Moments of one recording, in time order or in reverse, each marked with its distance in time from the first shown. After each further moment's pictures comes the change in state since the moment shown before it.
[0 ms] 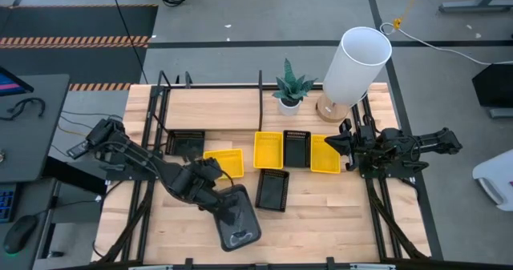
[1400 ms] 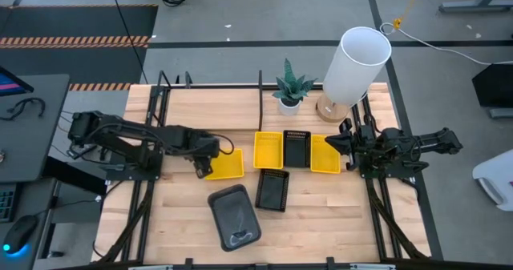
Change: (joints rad) left arm 0.465 -0.259 -0.451 0.372 0.379 0.423; right arm 0.000 0.007 0.000 0.029 0.000 0.000
